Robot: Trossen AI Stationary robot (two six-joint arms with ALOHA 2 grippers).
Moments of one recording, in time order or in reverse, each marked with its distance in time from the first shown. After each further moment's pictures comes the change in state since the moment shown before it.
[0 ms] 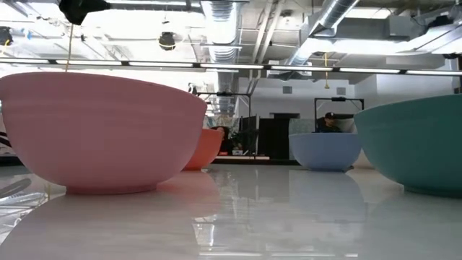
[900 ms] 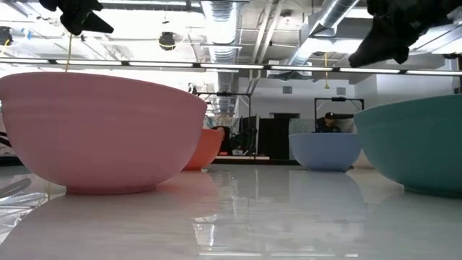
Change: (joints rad) left arm 0.000 0.073 0.000 -0.118 -0.115 0.017; right arm -0.230 -0.400 -0.692 0.436 -0.158 0.096
